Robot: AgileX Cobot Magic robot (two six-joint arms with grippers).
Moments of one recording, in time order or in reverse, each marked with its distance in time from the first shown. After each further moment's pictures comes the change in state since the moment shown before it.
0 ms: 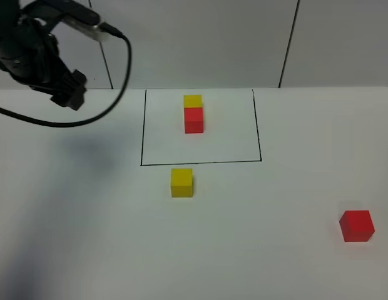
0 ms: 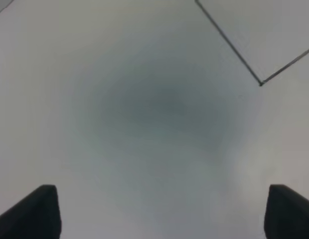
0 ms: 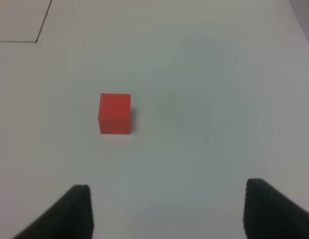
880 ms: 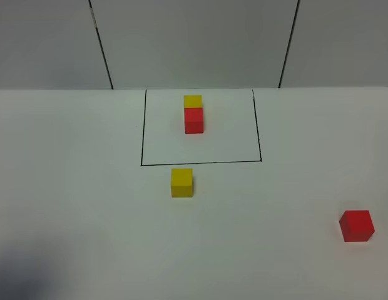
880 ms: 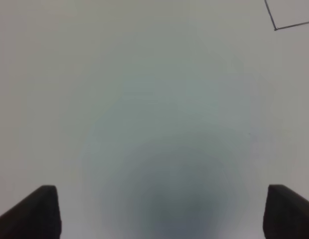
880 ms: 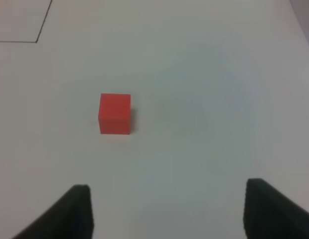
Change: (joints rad) left arm 0.157 -1.141 0.924 -0.031 -0.121 -0.216; right arm 0.000 0.000 0.000 0.000 0.000 0.000
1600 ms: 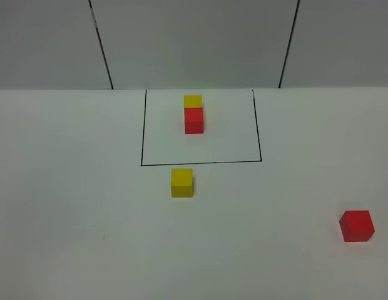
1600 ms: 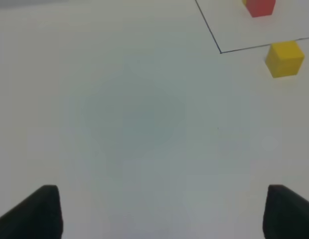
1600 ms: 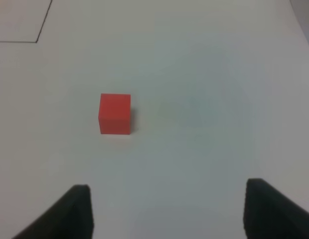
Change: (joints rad) left arm 0.000 -0.714 0.300 -0.106 0.130 0.005; right arm 0.000 0.000 0.000 0.000 0.000 0.000
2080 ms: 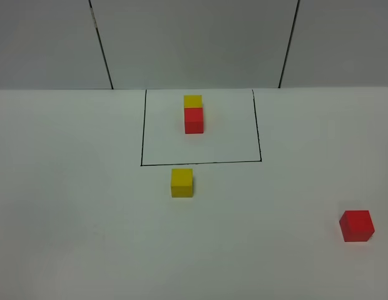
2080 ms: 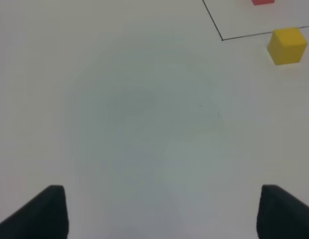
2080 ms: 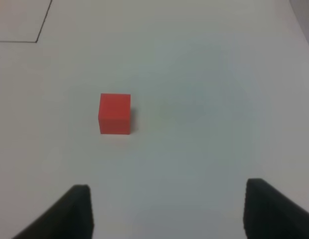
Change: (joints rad) left arm 0.000 -0.002 0.015 0.010 0.003 -0.026; right arm 0.000 0.000 0.000 0.000 0.000 0.000
